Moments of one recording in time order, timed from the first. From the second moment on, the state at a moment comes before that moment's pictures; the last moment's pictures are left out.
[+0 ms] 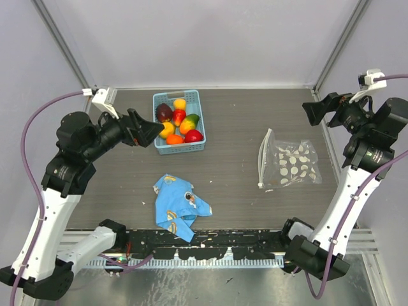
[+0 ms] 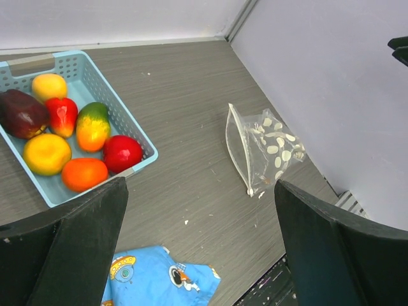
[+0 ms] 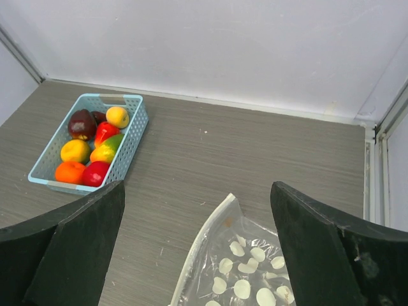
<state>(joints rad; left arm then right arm) -0.35 0.89 1.30 -0.52 0.33 -0.41 -0.57 1.03 1.41 -0.50 -0.91 0.02</state>
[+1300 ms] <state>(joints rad) -0.34 0.93 1.18 -0.54 0.23 -0.36 -0.41 1.01 1.32 -0.54 -0.63 0.03</state>
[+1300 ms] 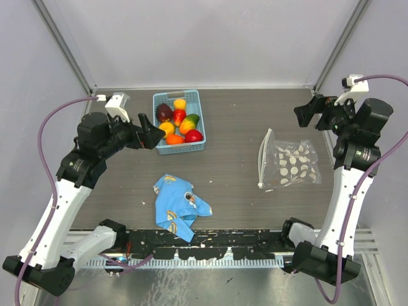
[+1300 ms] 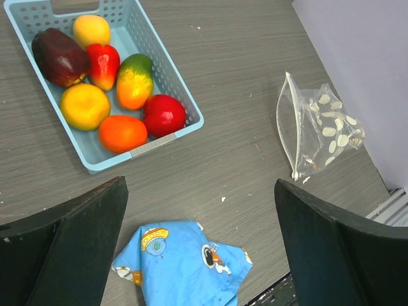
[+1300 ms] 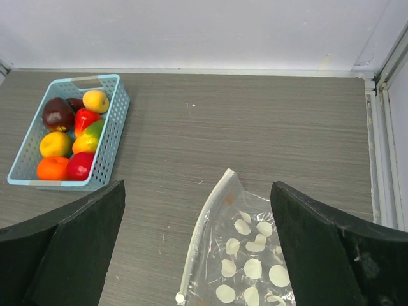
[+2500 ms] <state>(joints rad) -0.34 0.90 1.16 -0.54 0.23 -0.35 -0.43 1.01 1.32 -0.56 -0.67 -0.02</state>
